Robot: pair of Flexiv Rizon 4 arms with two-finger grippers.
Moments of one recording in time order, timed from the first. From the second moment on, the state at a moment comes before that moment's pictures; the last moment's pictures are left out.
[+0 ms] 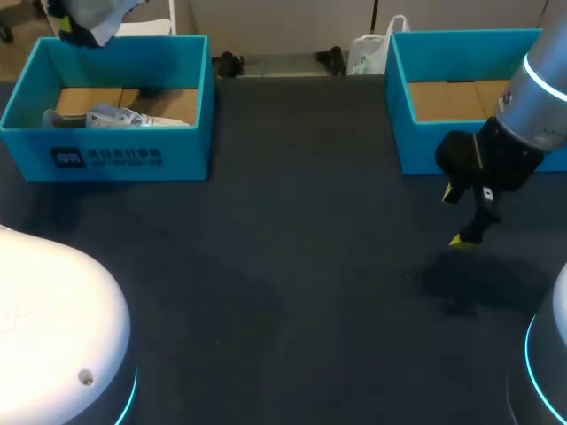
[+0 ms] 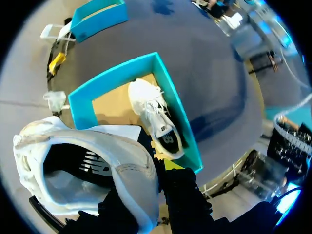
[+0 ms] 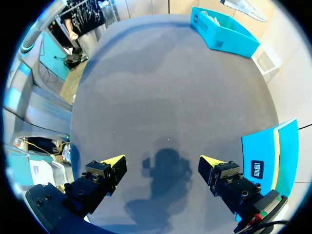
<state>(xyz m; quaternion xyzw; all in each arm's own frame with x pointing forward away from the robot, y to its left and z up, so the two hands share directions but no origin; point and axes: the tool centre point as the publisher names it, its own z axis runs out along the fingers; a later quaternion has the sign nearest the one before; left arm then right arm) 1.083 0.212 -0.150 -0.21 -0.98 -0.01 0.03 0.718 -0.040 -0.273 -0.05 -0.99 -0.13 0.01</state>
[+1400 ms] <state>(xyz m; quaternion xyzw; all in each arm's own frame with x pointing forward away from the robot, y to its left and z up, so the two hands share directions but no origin) 1.122 0.265 -0.152 -0.56 -0.82 -0.08 -0.02 0.718 -0.041 -0.273 -0.06 -0.99 -0.13 0.01</state>
